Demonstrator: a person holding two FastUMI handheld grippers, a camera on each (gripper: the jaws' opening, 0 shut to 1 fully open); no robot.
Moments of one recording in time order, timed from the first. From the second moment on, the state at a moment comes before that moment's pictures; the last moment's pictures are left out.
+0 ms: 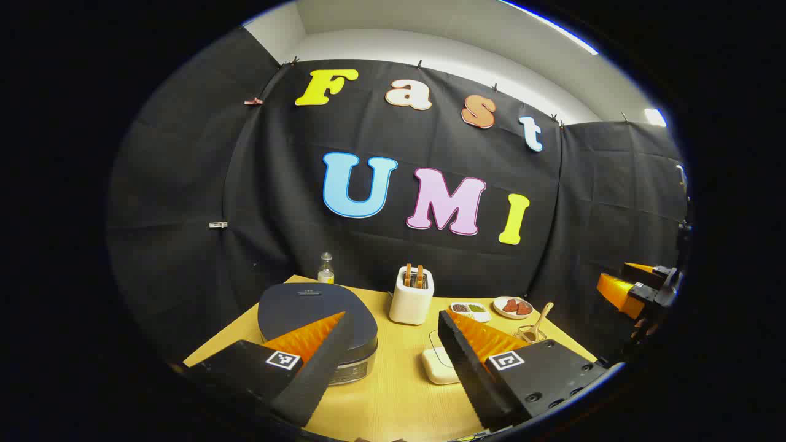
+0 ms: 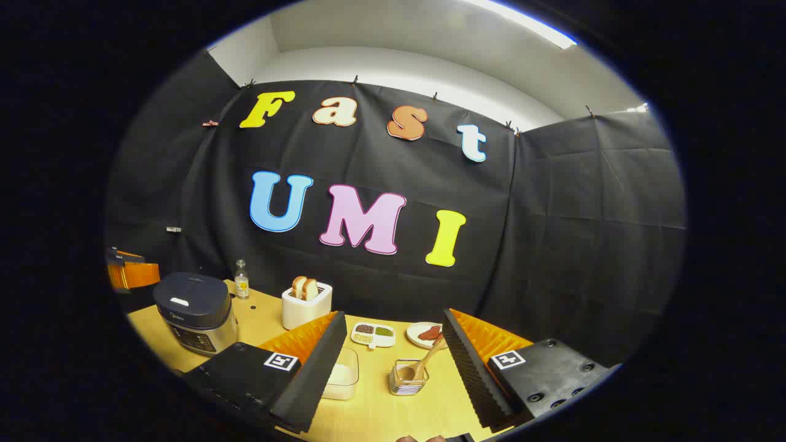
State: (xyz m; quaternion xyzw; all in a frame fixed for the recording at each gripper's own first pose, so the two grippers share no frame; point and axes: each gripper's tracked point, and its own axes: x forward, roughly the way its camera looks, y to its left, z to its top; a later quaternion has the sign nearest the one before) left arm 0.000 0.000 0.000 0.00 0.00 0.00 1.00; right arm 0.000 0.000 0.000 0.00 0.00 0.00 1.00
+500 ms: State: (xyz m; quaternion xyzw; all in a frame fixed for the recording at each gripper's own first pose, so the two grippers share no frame) left arm 0.013 -0.002 0.000 0.03 0.00 0.03 1.00; right arm 0.021 -0.015 -0.027 0.07 0.04 0.00 1.00
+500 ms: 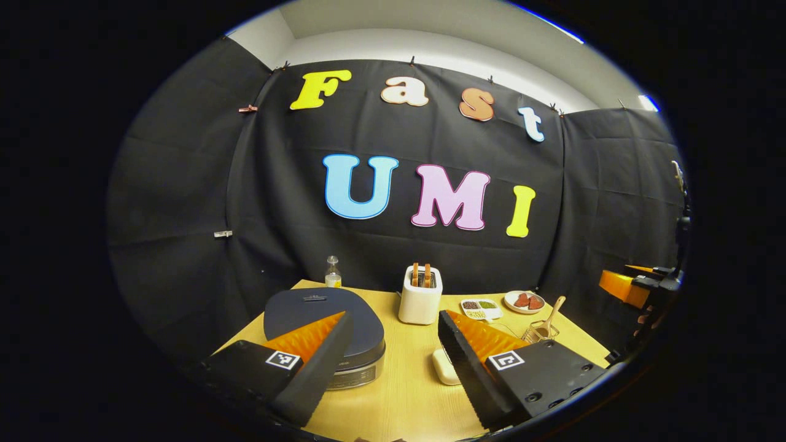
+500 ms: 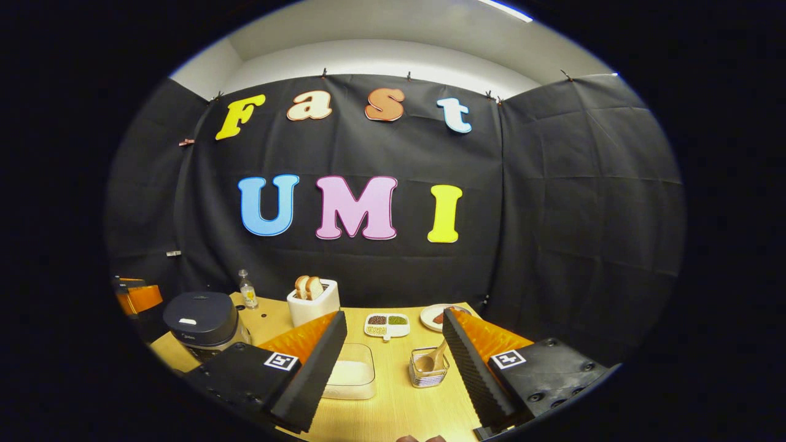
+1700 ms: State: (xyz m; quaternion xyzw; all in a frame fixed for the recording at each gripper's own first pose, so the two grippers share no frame) left arm 0.058 0.076 -0.021 -0.03 0.09 0.04 0.99; right arm -0.002 -0.040 -0.027 0.08 0.04 -0.04 1.00
